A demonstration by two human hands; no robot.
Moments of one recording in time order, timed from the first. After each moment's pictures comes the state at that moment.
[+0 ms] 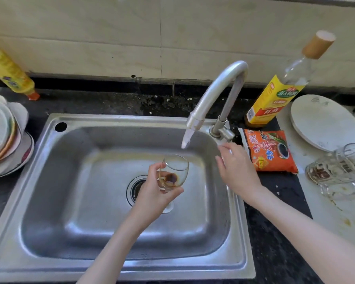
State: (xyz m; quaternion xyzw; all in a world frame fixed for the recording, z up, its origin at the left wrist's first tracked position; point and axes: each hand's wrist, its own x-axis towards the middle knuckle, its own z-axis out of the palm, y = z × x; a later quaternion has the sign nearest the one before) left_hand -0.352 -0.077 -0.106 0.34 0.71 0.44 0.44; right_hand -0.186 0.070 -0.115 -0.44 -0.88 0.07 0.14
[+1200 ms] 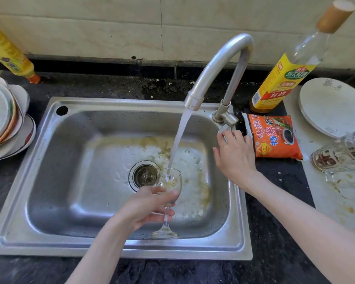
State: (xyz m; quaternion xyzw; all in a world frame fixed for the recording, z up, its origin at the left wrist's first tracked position) left_hand -0.349 -0.107 -0.097 0.07 0.67 0.31 0.67; right_hand -0.189 0.068 -0.131 -0.42 -0.89 -0.13 0.08
